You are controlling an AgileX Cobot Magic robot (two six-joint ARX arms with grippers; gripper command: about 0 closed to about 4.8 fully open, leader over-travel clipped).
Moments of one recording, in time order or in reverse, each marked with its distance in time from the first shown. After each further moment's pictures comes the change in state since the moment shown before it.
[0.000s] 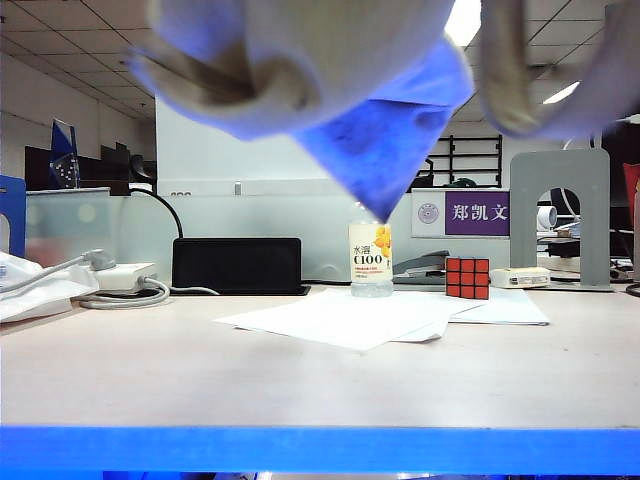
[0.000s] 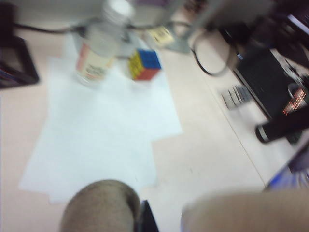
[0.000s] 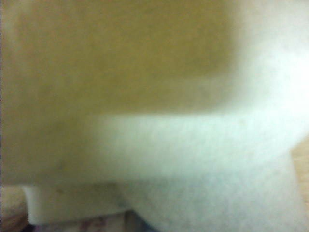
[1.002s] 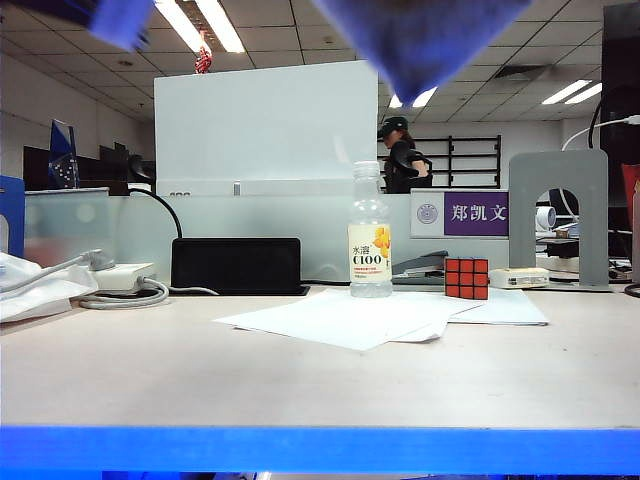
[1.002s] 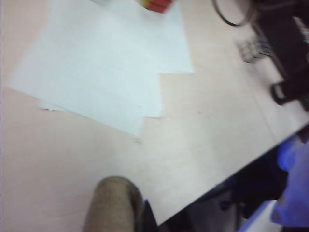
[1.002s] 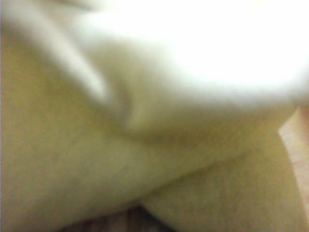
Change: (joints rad) left arm -0.084 -0.431 -0.687 0.212 -0.121 -0.087; right arm -0.120 -0.280 0.058 -0.123 -0.417 0.317
